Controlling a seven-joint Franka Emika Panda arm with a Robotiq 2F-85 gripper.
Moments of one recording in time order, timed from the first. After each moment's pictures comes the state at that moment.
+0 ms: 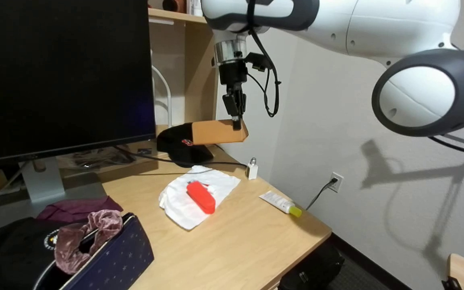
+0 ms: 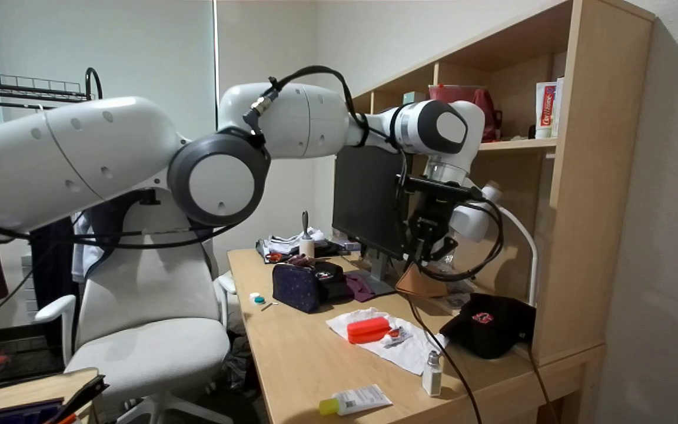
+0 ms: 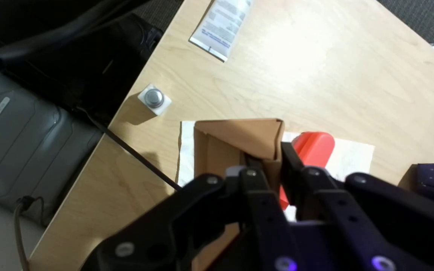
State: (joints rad) arm -0.11 1.13 0.01 -0.37 0.01 1.18 -0.48
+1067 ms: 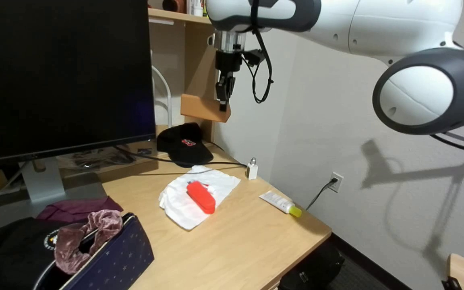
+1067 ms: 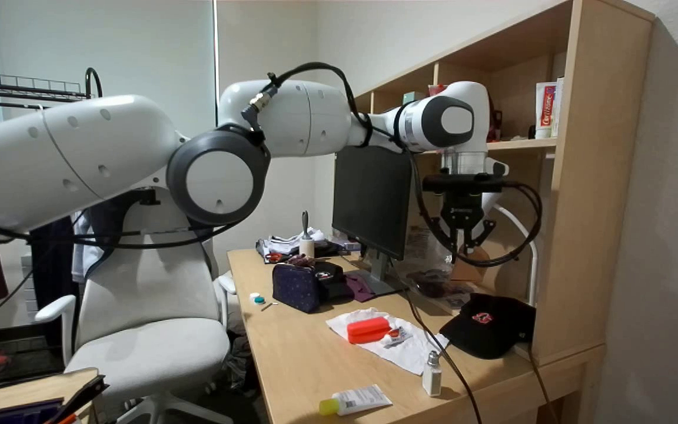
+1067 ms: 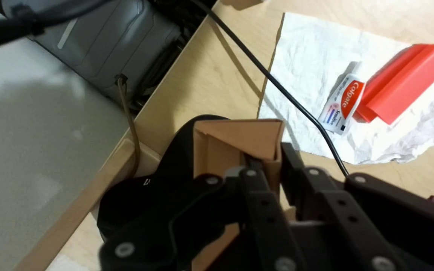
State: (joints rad) arm -0.12 1.13 0.00 -0.37 -0.03 1.54 -0.60
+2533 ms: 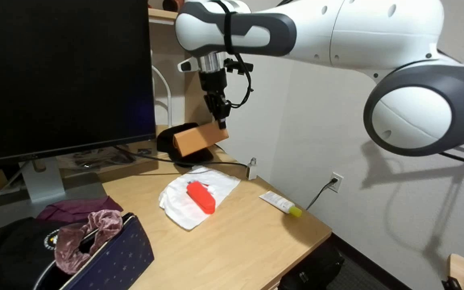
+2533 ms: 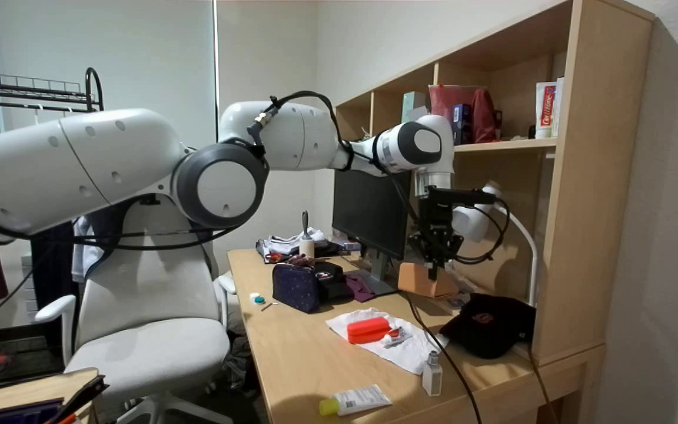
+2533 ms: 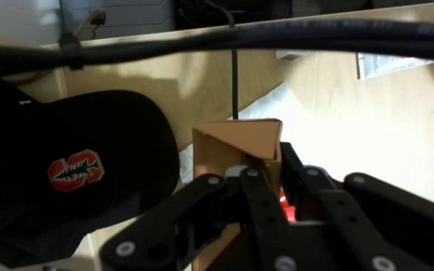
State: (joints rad) arm 0.00 1.17 -0.05 -0.38 -0.17 1.46 -1.31
